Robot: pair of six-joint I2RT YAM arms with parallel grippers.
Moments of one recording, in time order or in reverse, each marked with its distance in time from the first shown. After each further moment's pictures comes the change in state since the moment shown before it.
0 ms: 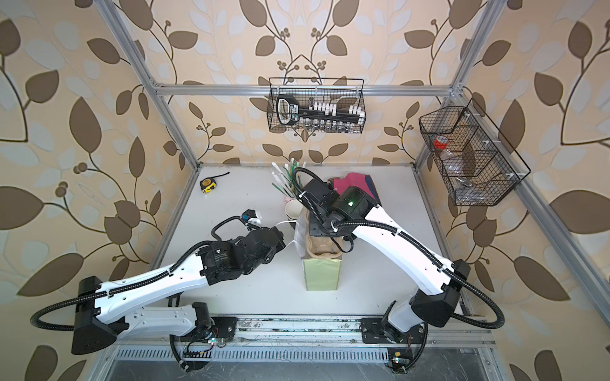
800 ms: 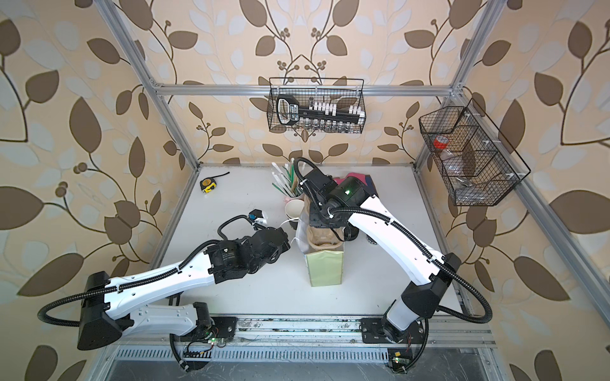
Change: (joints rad) left arm -0.006 0.049 0.010 0.036 0.016 0.044; right arm -0.077 0.065 0.071 -0.001 -0.028 -0.072
